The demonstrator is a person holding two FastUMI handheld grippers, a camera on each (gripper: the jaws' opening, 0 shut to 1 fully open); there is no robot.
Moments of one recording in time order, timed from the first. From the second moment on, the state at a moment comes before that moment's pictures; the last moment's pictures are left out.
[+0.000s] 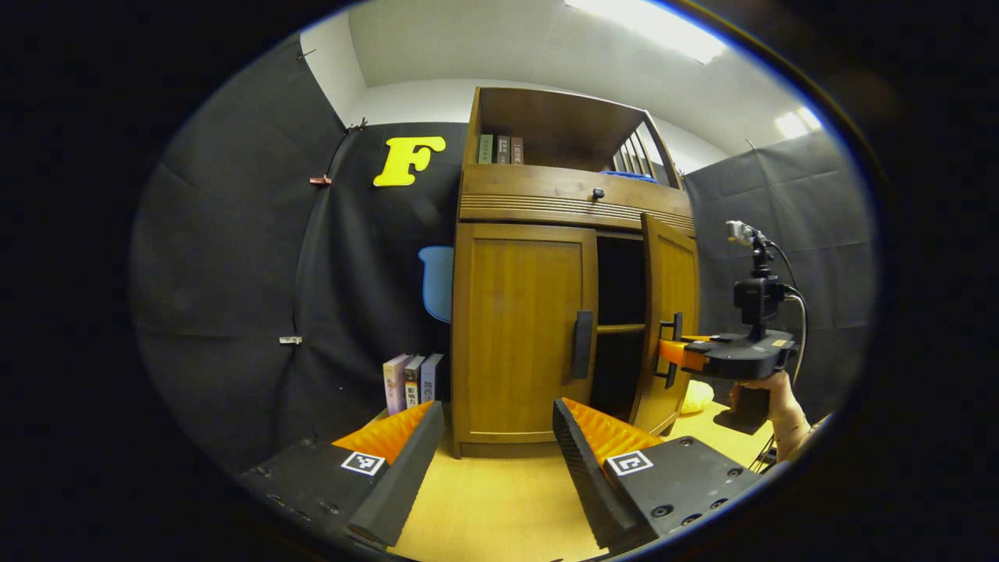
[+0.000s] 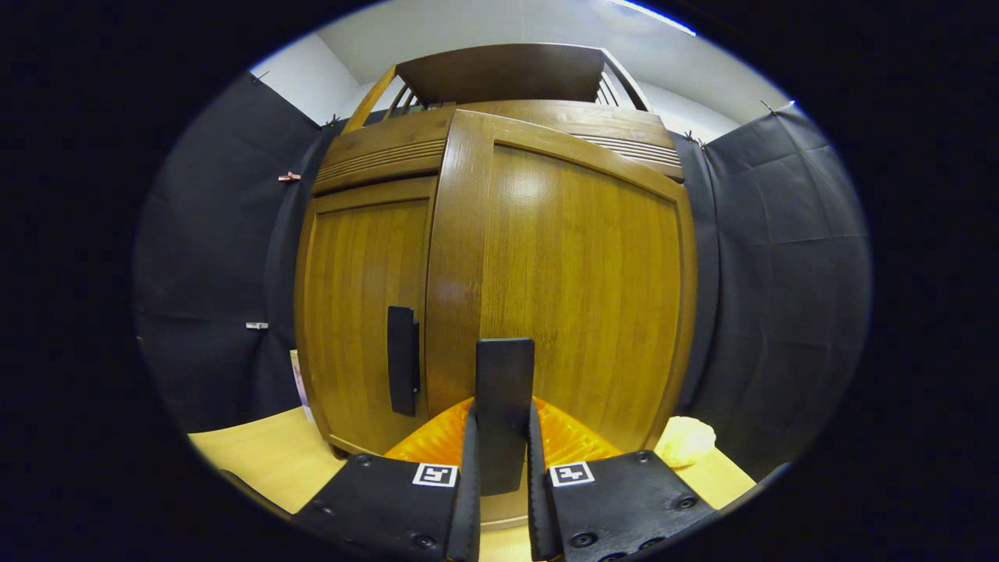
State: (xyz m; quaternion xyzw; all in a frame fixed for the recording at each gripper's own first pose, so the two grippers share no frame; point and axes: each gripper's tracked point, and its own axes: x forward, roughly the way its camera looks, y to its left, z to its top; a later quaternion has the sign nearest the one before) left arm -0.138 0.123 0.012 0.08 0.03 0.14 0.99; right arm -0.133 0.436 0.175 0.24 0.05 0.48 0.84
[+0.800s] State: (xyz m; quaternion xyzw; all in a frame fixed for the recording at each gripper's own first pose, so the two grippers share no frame) left arm -0.053 0.049 -0.018 0.07 0.06 0.06 0.99; right arm -0.073 0.285 0.114 0.23 0.04 0.42 0.88
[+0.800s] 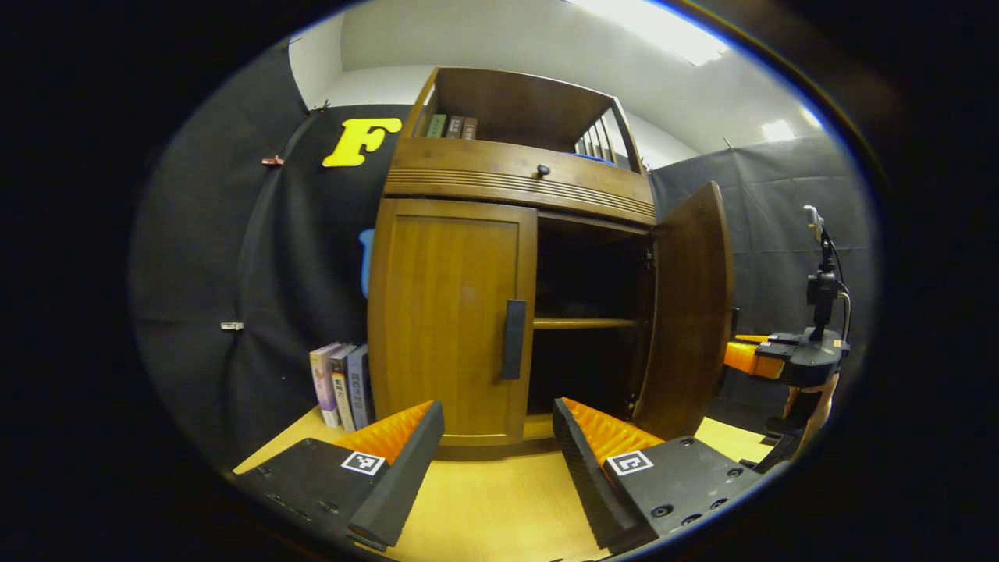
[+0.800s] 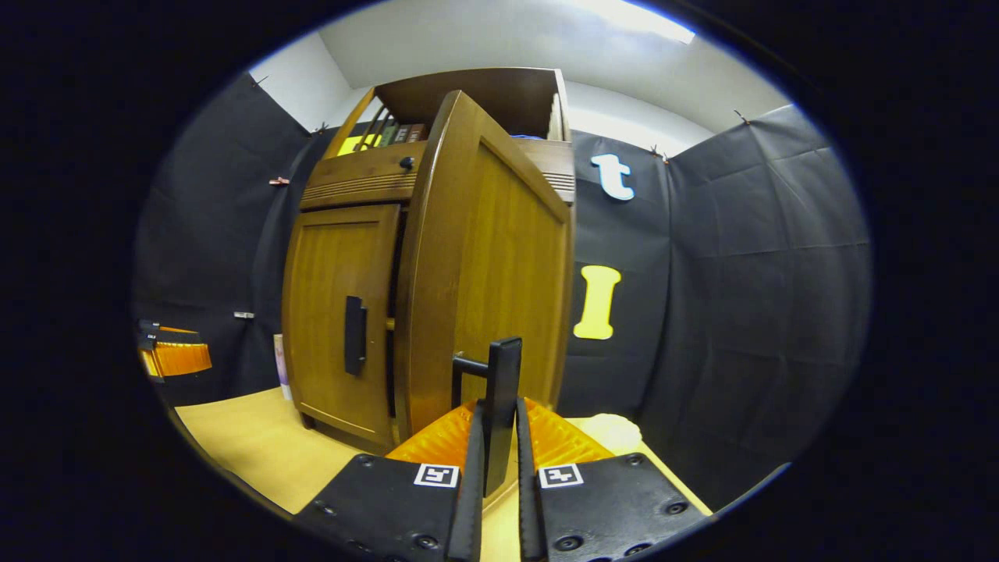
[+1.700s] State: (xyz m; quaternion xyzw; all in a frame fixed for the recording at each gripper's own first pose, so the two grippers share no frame) left arm 0.088 0.039 -0.022 0.08 0.02 0.03 1.00; right arm -0.018 0.182 0.079 0.22 0.03 0.34 0.91
